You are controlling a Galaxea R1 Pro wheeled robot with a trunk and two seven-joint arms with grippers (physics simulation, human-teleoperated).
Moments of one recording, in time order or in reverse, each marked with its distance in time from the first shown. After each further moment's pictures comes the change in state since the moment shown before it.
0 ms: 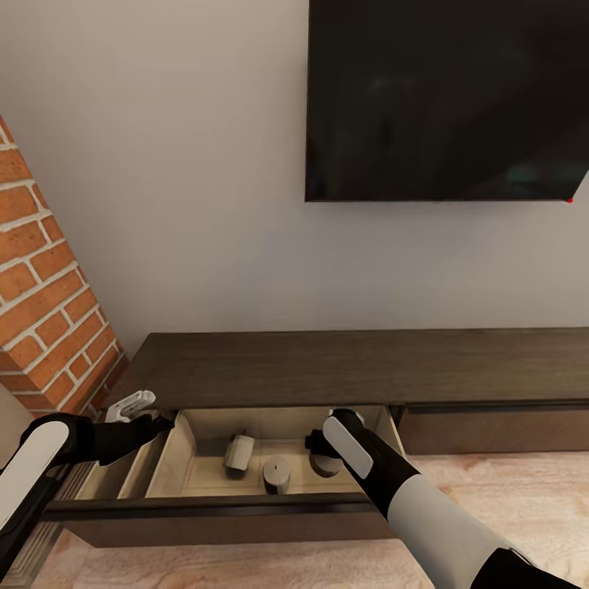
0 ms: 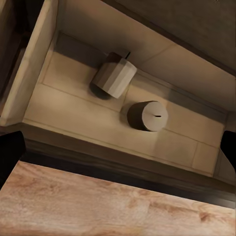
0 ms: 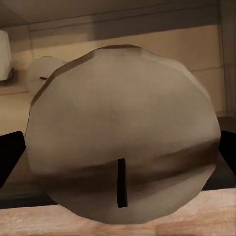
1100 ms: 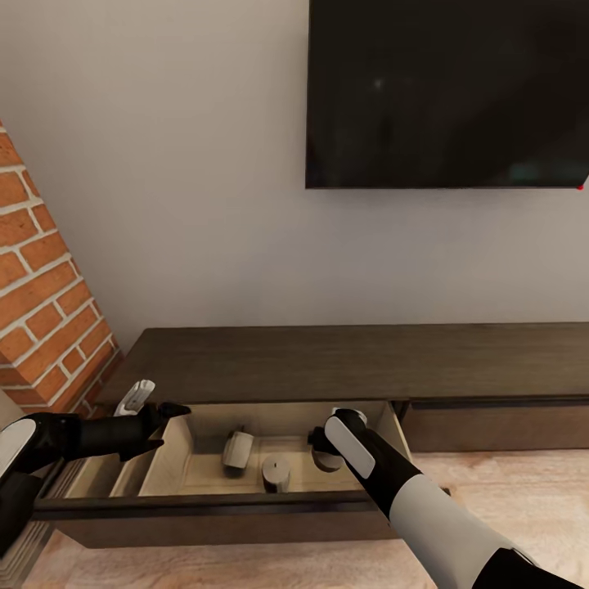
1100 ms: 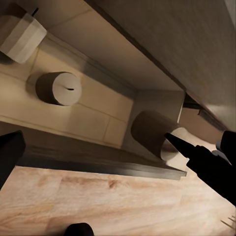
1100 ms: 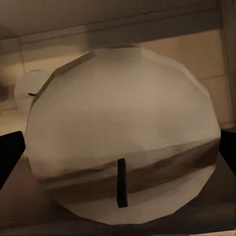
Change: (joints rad) left arm 0.006 0.016 0.062 -0.001 0.452 0.005 -0.005; right arm 0.000 -0.008 0.000 0.000 0.000 -0.047 0.001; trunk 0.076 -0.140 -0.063
